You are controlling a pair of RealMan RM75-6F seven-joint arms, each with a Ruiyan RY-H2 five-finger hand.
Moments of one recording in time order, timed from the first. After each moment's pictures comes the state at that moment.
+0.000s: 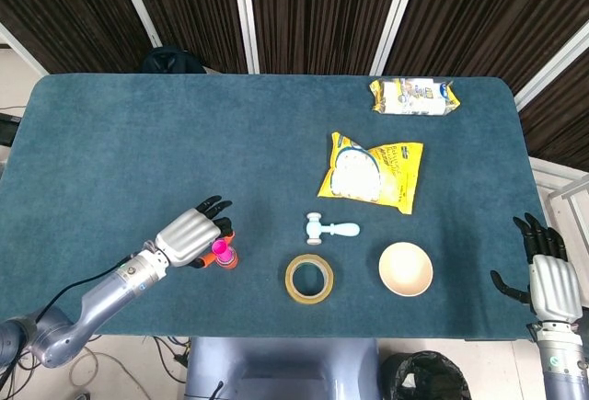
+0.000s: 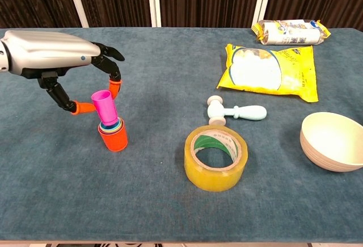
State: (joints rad) left arm -0.82 -1.22 -0.02 -1.75 1.33 0.81 0.29; right arm 0.08 -1.21 0.14 -1.61 -1.35 1.44 0.06
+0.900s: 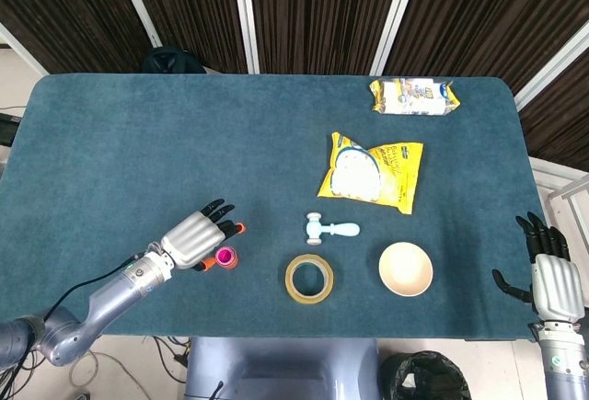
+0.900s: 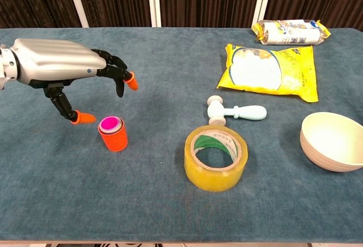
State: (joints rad) left arm -0.84 -1.23 -0.02 -1.76 1.28 0.79 0.42; right arm 0.07 -1.20 0.14 -1.61 -1.35 1.44 0.07
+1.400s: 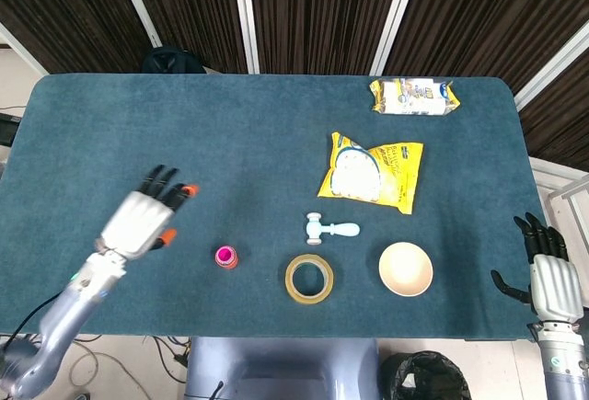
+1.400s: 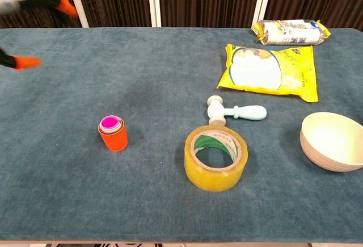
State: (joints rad) left arm -0.61 -1.13 0.00 -1.86 1.32 1.27 0.56; right arm 0.08 -1.20 0.13 -1.61 -1.35 1.43 0.06
